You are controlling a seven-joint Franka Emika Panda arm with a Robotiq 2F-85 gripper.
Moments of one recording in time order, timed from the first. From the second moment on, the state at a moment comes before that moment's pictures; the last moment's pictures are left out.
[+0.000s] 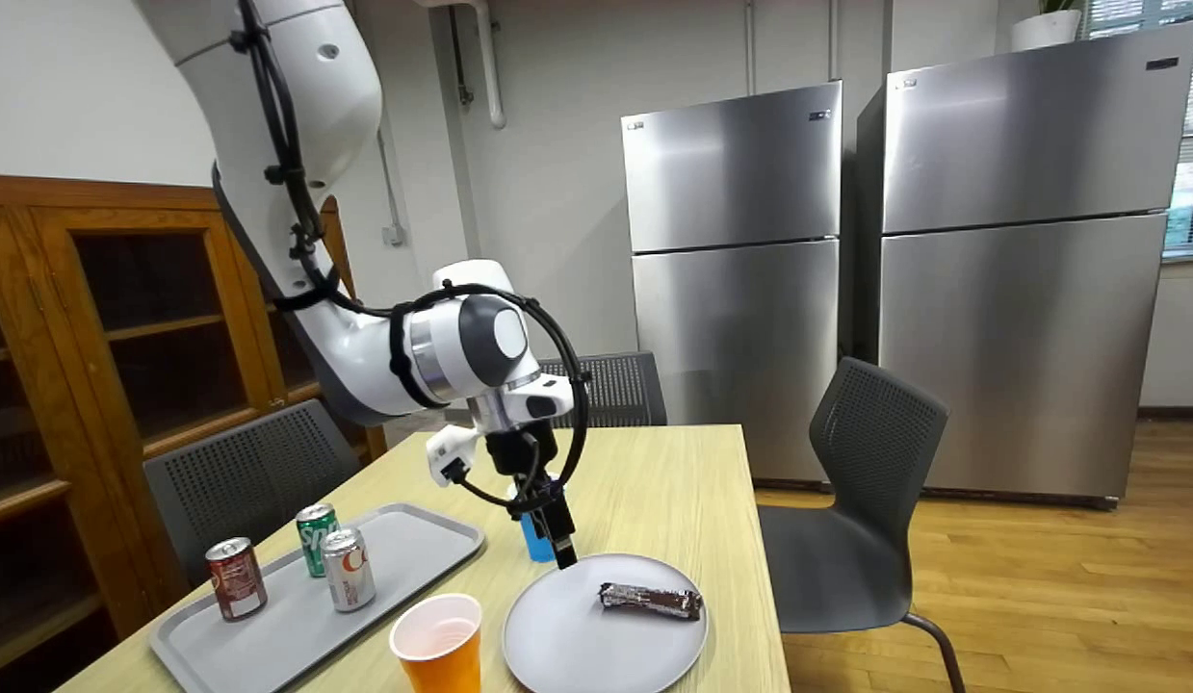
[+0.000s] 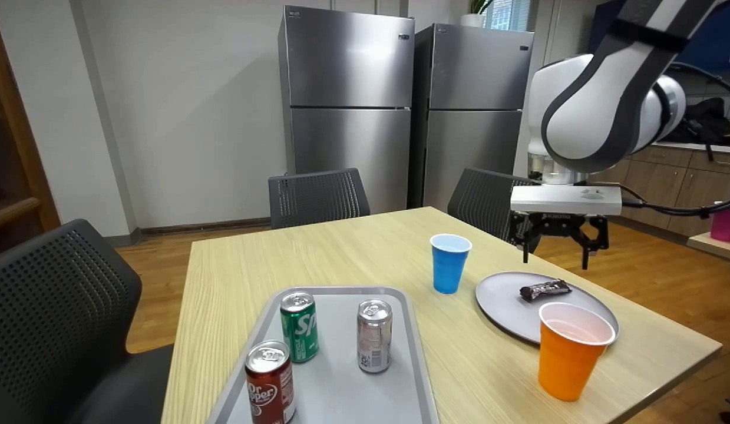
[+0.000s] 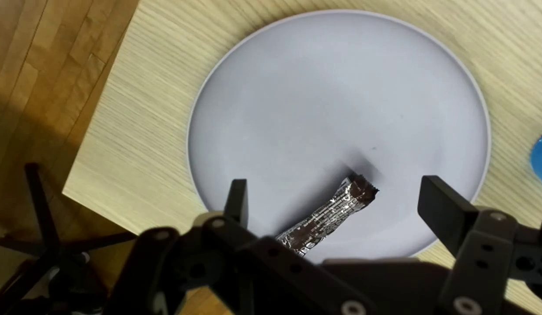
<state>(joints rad) 0.03 0.23 -0.18 -2.46 -0.37 2.68 0.98</state>
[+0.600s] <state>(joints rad) 0.04 0.47 -0.23 -2.26 -0.24 2.70 1.01</state>
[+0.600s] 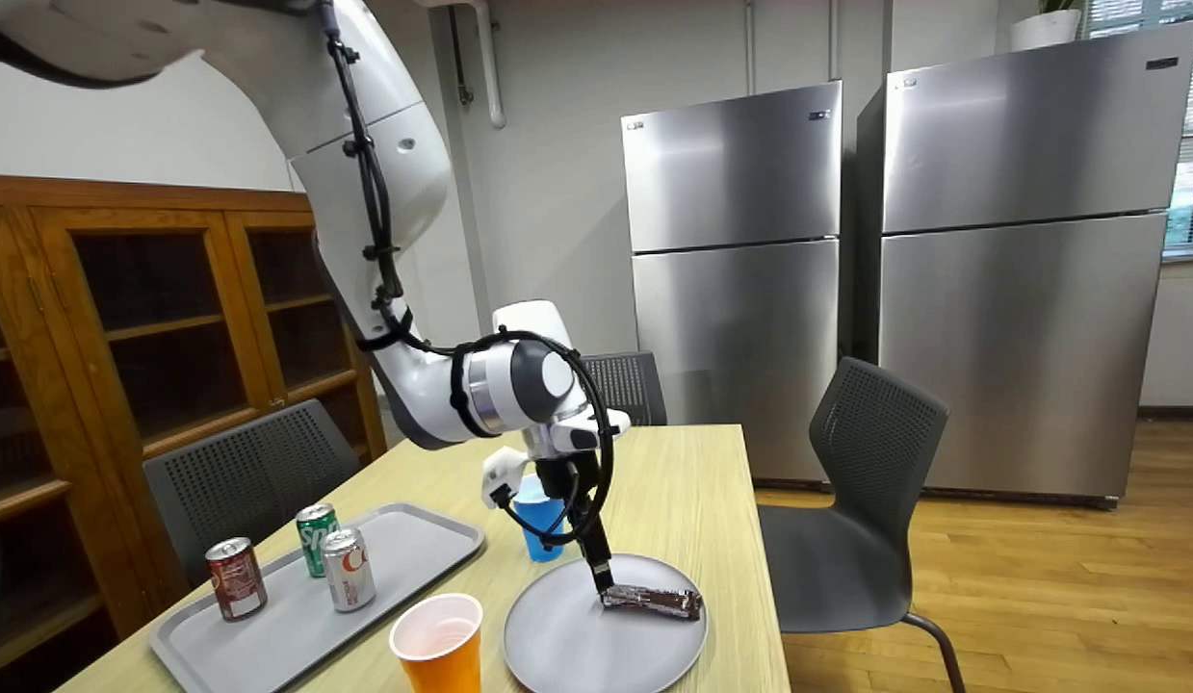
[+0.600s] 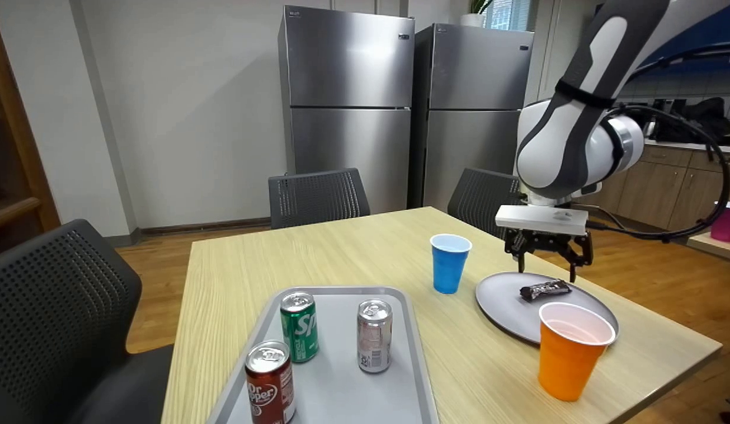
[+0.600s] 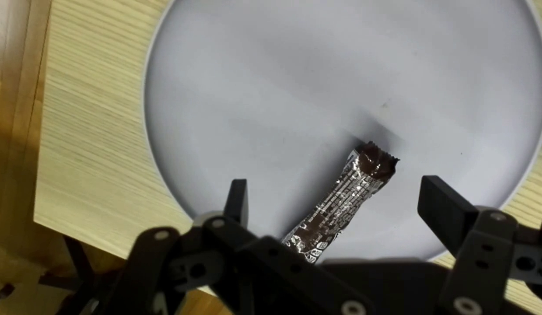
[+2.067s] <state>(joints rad) 0.07 0.76 -0.29 -2.00 -0.04 2.69 1.02</state>
